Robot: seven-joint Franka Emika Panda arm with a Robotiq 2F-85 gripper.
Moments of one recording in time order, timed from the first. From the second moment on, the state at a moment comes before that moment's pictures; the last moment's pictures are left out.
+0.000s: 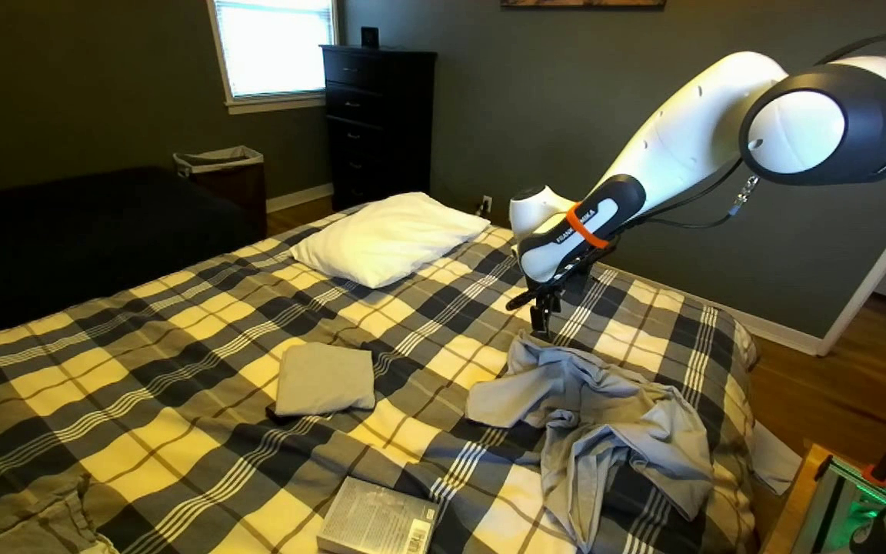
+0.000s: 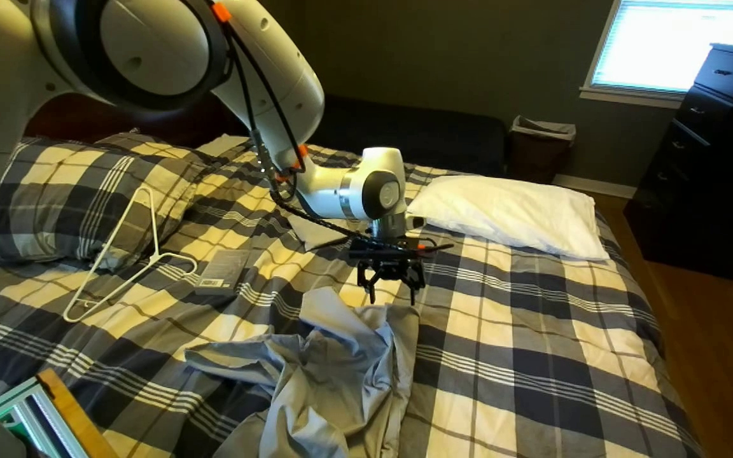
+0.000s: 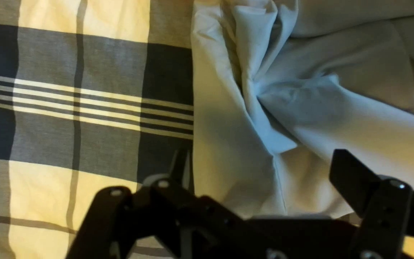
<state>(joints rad) -0.05 0.69 -0.12 -1.79 -0.33 2.32 -0.30</state>
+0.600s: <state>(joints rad) 0.06 0.83 -0.17 -1.69 -0.45 2.39 -0.08</state>
